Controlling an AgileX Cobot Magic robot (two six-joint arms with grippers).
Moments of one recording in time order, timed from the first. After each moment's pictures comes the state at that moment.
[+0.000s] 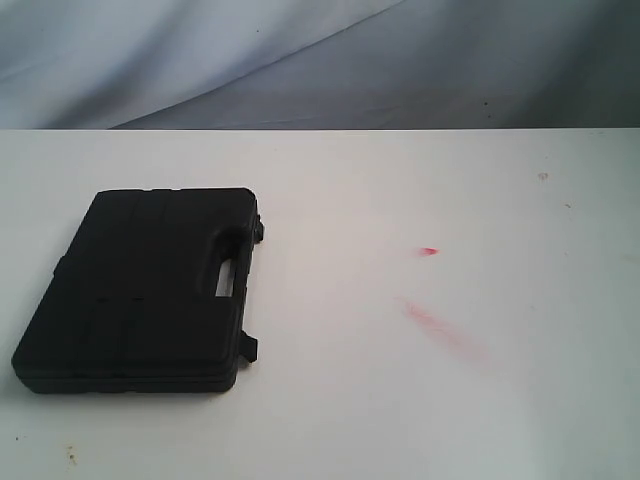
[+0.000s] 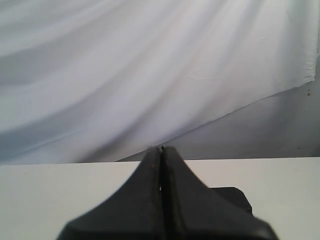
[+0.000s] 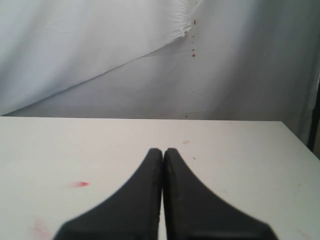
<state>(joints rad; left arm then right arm) -0.06 0.00 -0.48 -0.03 0.55 0.03 0.15 0.01 0.00 0.01 0.13 -0.02</state>
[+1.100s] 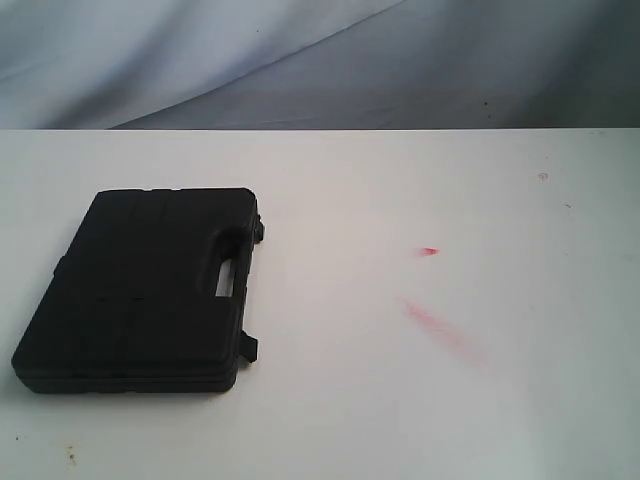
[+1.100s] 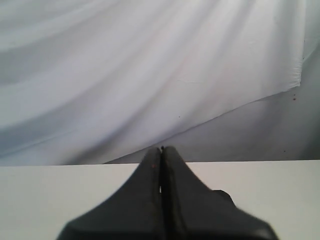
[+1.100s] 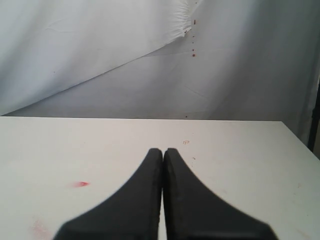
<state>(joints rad) -0.06 0.02 -0.52 -0.09 0.58 0.05 0.15 0.01 0.00 0.01 0.13 -0.02</state>
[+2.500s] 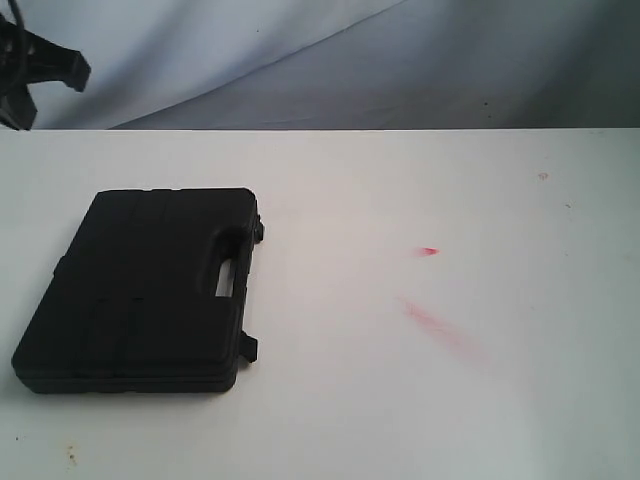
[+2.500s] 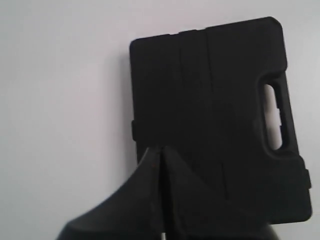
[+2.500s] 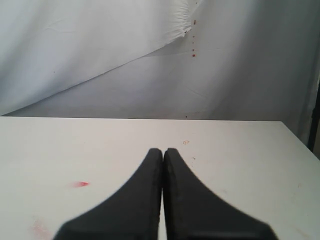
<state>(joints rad) -0.28 1.55 -1.51 0.16 1.20 -0.16 0.15 0.01 0.00 0.01 0.13 -0.02</state>
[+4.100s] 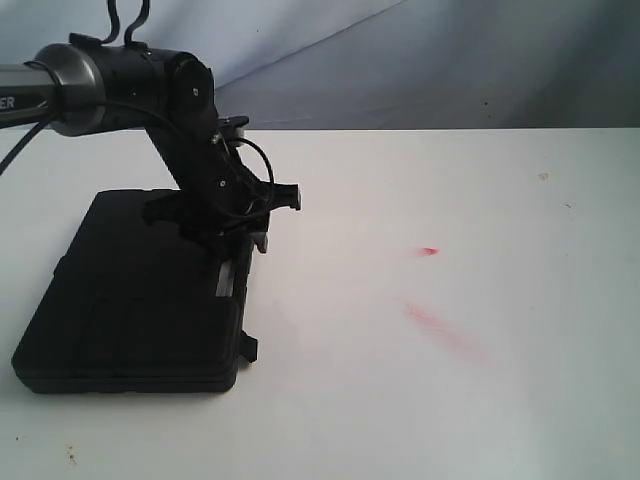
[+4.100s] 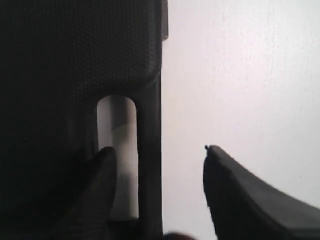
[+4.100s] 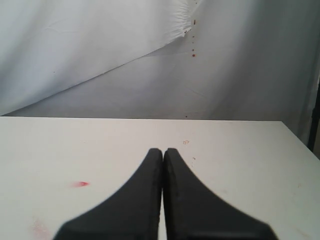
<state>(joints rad) -0.46 2.13 -1.59 -0.10 0.94 -0.40 0.15 0.01 0.00 0.01 0.13 -0.02</state>
